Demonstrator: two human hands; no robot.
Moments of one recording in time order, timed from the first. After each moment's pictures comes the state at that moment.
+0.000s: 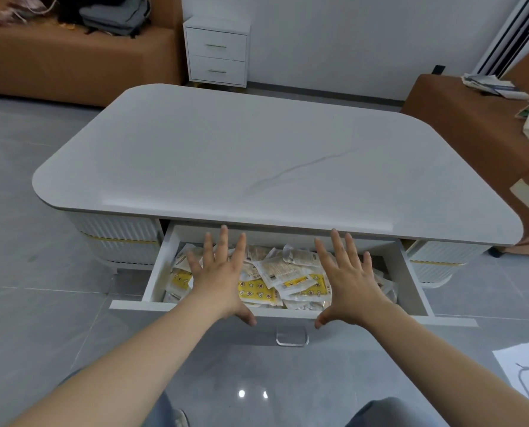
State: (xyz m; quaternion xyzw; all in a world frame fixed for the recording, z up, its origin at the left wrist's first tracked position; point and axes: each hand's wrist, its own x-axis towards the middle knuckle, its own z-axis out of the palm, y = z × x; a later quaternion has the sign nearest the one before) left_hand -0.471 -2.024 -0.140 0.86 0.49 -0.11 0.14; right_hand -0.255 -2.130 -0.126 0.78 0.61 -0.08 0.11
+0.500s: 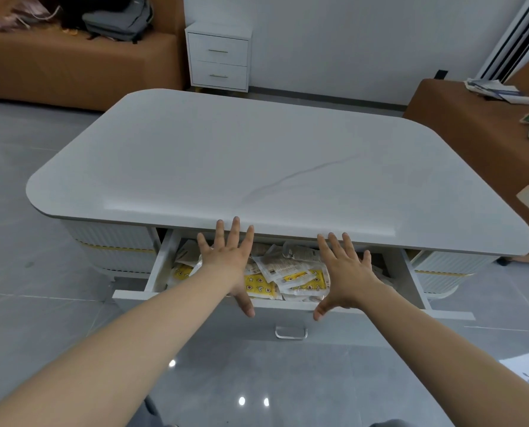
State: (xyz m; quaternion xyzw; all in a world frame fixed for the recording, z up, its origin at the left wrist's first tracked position) left_hand -0.435 -1.976 -0.128 0.86 0.46 -0.22 0.10; right_hand -0.228 -2.086 -0.129 0.78 0.59 -0.14 0.13
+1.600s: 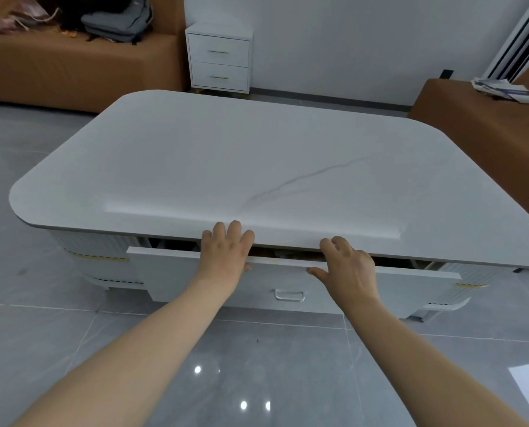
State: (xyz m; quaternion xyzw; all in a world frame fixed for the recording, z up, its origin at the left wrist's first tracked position) left_hand -0.422 -1.944 -0.162 0.89 0.43 0.05 -0.11; right_hand -0.222 -2.053 -0.160 0.79 0.58 0.18 -0.05
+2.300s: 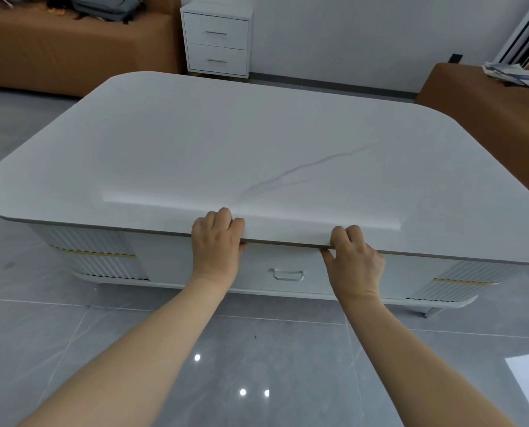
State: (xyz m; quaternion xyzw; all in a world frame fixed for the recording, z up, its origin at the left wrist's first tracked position) left_hand -0.411 -1.922 -0.189 0.85 0.47 0.22 -0.08; right_hand -0.210 -2.031 -0.188 0.83 0.50 0.19 -0.16
